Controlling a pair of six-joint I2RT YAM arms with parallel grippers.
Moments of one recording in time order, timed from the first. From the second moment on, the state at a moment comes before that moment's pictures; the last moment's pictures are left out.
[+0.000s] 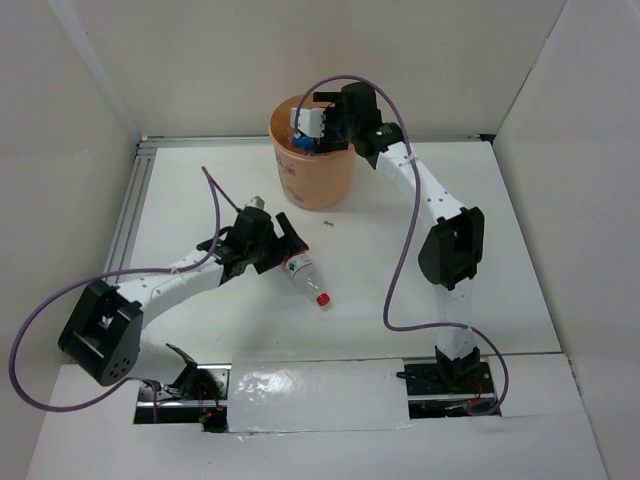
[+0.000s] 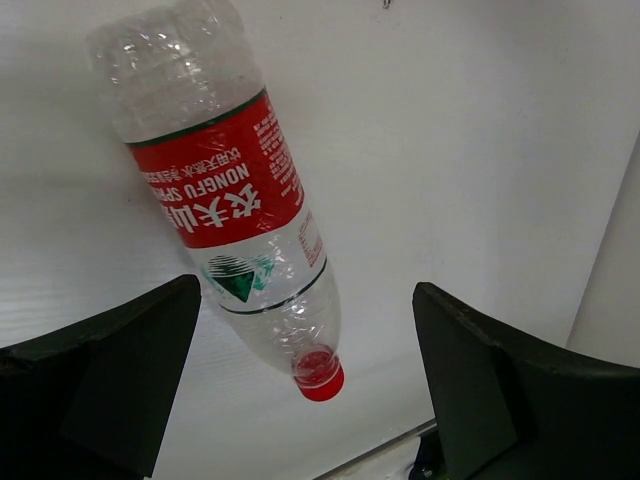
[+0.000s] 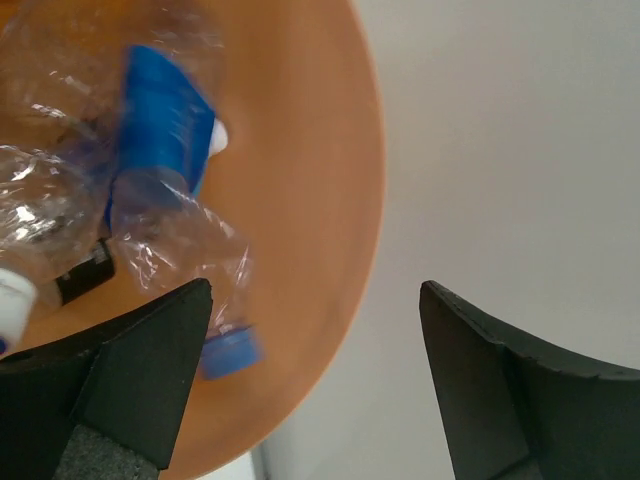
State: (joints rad) left arm -0.55 1.37 0.82 -0.17 0.01 -0.99; right arm 0.45 2.09 2.14 -0.42 -0.16 -1.27
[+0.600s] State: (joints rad) left arm -0.74 1.81 1.14 -0.39 -0.19 -0.95; right arm 0.23 1.43 1.45 -0.39 -0.42 -0.87
